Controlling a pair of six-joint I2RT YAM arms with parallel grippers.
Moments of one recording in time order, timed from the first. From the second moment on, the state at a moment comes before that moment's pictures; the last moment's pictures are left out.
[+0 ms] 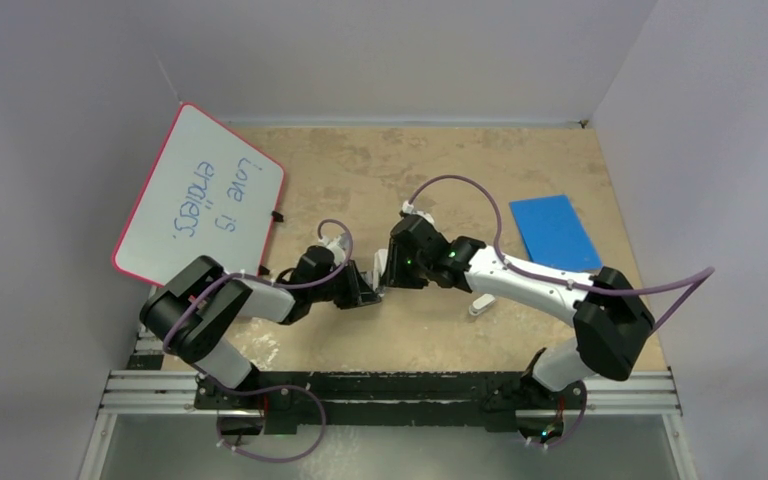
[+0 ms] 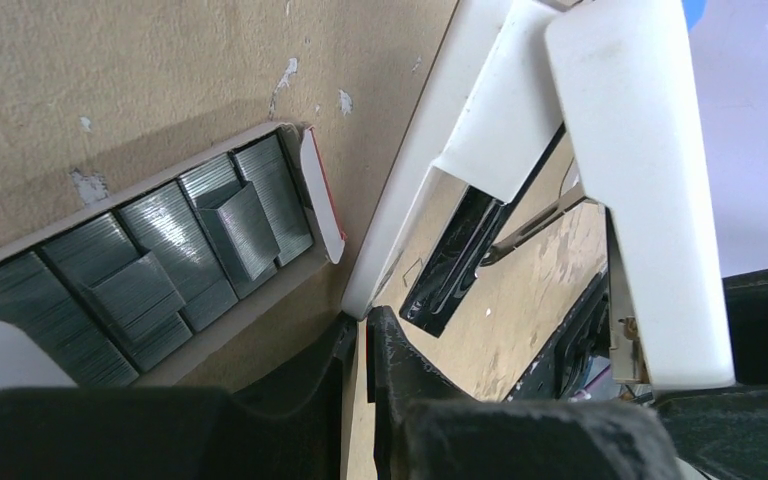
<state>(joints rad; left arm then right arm) -0.63 1.59 0.40 0.56 0.36 -0.92 0.90 1.50 1.02 -0.45 0.06 0.88</state>
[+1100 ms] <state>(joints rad) -0.63 1.50 0.57 0.37 0.31 -0.81 0.82 1.42 0.94 -0.42 -0.01 0.81</state>
